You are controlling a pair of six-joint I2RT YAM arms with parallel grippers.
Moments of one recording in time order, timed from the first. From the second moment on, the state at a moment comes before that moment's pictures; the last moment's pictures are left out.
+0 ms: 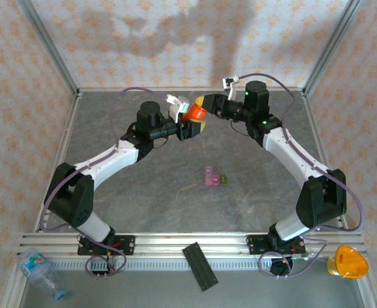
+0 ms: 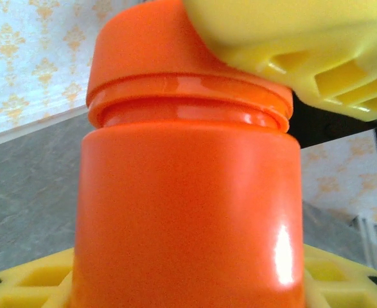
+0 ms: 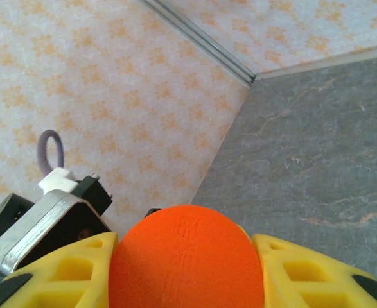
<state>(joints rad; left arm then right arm) -0.46 1.58 1.09 0.34 0.62 -0.24 0.35 1.52 1.28 0.03 -0.76 0.74</state>
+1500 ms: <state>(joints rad) -0.52 1.58 1.13 0.03 0.26 0.19 0.45 1.60 1.48 -0.43 -0.40 0.98</state>
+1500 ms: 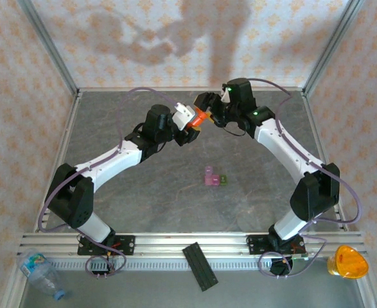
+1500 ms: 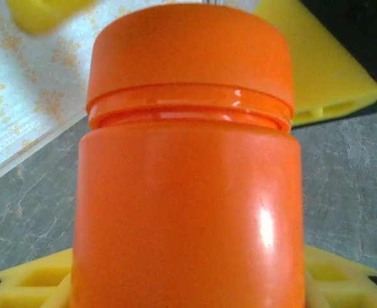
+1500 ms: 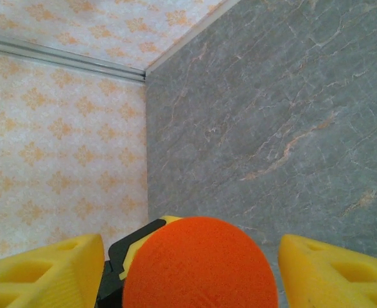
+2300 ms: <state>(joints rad) -0.50 1.57 1.15 0.04 0.40 0.04 0.35 1.57 1.26 -0.01 -0.73 0.80</state>
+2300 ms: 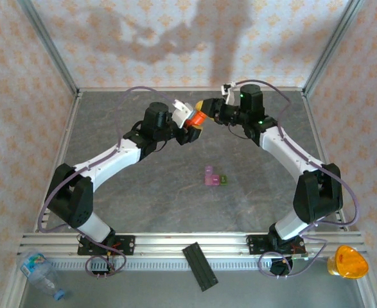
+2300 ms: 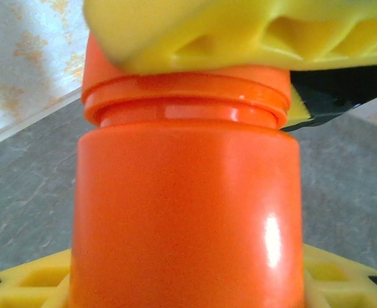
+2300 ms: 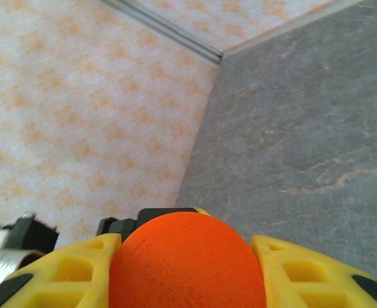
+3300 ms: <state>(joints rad) -0.53 1.57 1.15 0.07 0.23 0.18 0.36 1.53 1.46 -0.44 -0.43 0.92</state>
